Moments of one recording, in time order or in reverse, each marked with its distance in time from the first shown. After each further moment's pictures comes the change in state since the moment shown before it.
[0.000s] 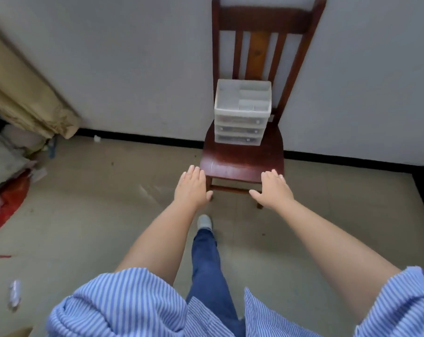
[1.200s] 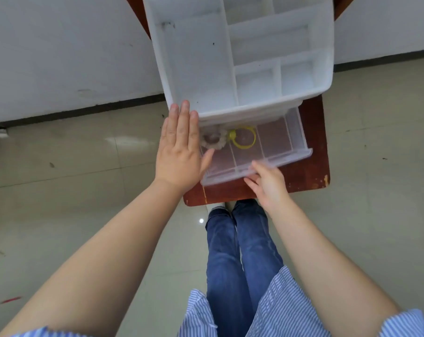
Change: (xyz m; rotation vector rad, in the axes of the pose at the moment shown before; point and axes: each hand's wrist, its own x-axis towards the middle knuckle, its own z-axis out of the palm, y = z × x) left_hand 0.408 -0.036 0.041 0.040 0.207 0.374; right_hand 0.346 0.003 0.098 1.888 -0.025 1.043
